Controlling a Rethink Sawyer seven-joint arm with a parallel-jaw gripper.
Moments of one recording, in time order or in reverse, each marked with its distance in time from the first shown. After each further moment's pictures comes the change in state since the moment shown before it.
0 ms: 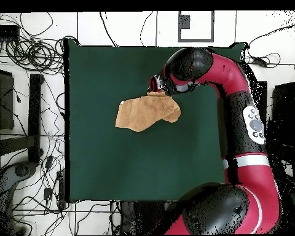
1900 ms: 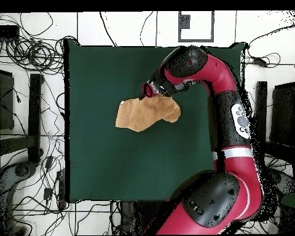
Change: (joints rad) arm -0.002 0.133 0.096 -0.121 0.005 0.218 -0.248
